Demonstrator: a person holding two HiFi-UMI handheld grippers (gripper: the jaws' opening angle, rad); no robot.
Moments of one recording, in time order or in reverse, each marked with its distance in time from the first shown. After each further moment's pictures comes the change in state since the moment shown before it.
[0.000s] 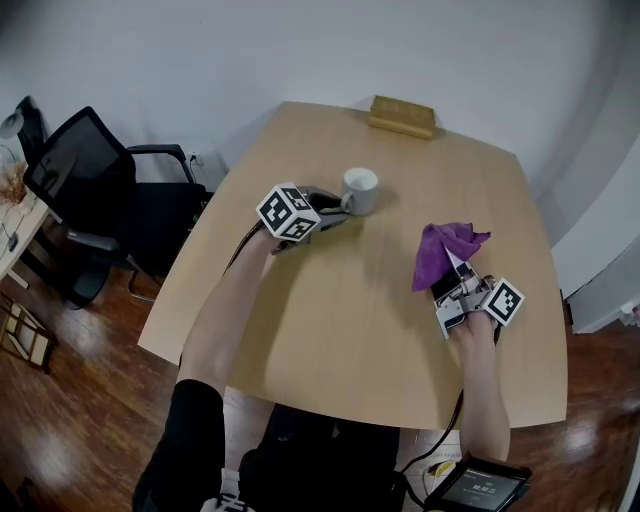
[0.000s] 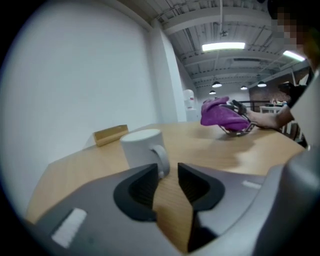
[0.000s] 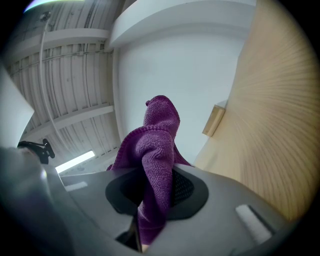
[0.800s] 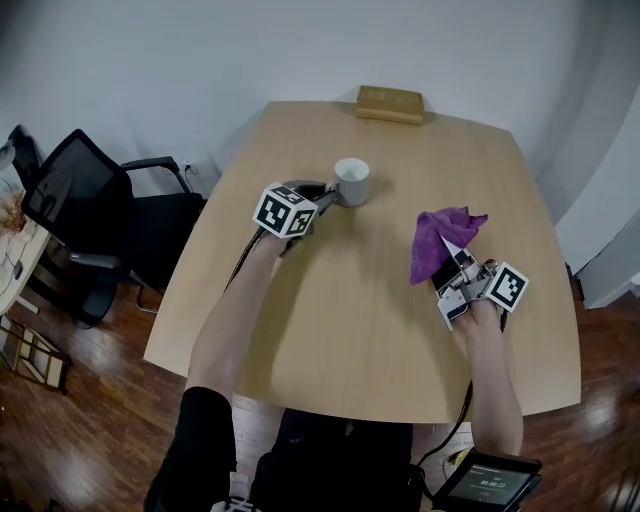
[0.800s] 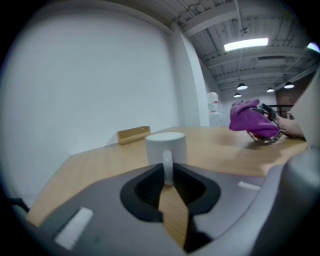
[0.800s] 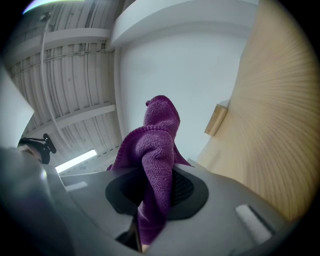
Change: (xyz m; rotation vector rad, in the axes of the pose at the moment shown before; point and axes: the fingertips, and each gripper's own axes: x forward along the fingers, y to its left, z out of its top) left arm -0.002 0.043 0.005 -0.122 -0.020 0.252; right arm 0.006 0.012 -0.002 -0.003 0.012 0.031
